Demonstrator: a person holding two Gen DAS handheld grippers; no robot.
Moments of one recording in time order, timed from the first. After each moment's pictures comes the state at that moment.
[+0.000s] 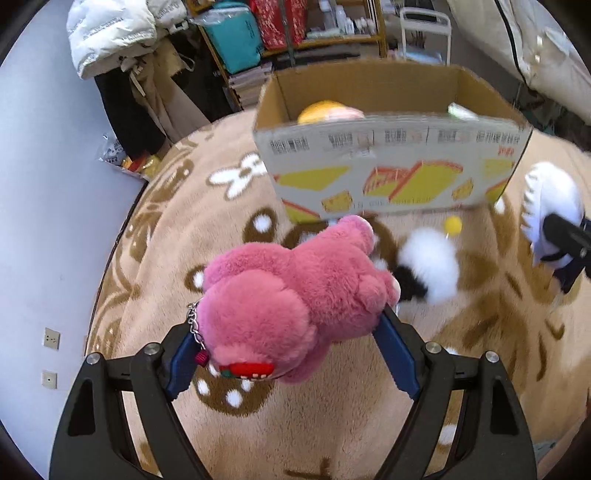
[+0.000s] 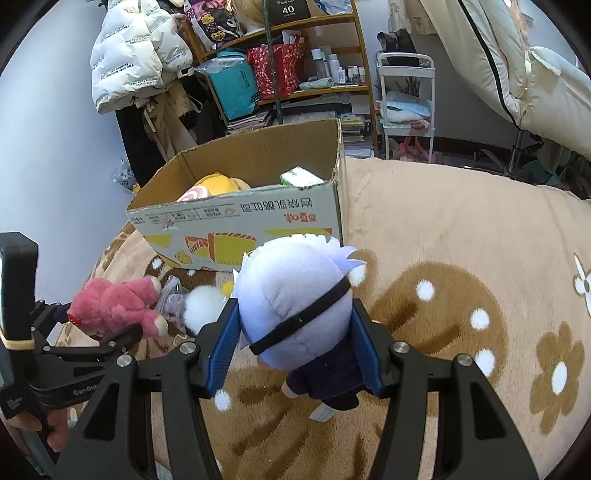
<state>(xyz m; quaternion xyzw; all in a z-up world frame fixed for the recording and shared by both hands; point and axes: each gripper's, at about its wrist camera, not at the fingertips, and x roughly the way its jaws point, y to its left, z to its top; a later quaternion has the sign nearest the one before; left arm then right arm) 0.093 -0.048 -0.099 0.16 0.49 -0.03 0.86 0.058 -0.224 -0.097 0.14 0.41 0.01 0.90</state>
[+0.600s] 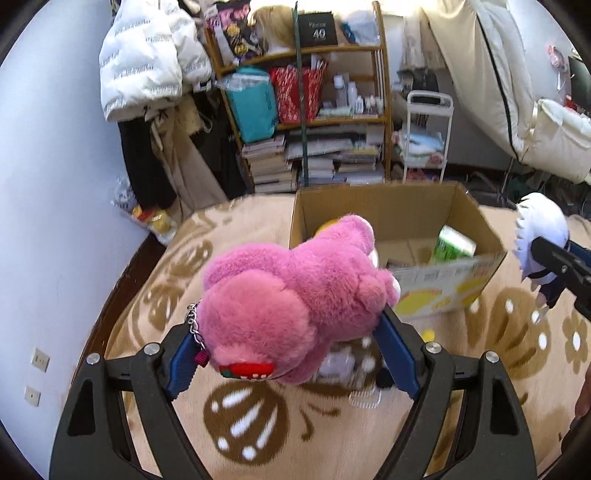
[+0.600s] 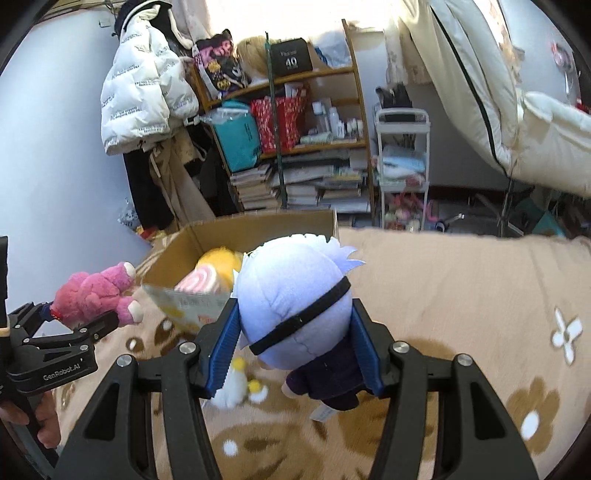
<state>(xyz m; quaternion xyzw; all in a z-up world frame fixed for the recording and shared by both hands) 0.112 -0.043 -0.017 0.12 0.37 -0.05 0.92 0.074 -0.240 -0.031 0.12 0.33 -0.01 0.94</state>
